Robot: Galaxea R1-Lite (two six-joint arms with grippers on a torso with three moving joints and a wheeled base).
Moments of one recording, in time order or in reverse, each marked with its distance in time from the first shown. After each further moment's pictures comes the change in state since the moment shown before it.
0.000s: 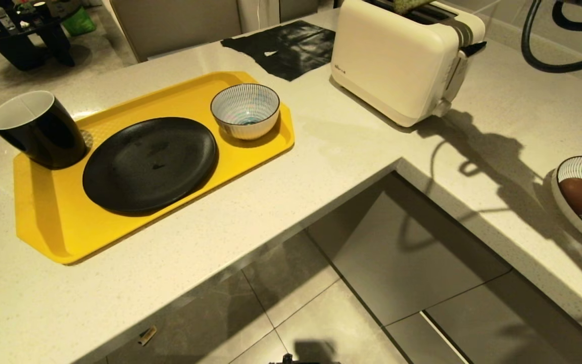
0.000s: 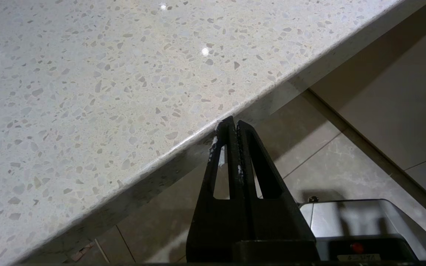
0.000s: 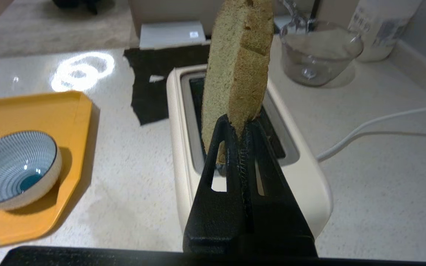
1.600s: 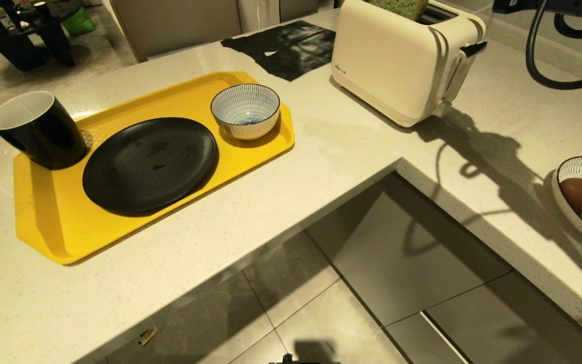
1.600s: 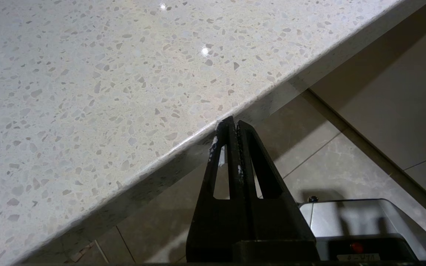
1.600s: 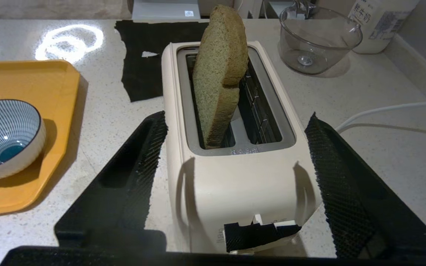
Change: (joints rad) left arm 0.000 0.000 0.000 0.000 0.001 -0.001; right arm -0.002 -0.009 0.005 0.070 -0.006 -0.084
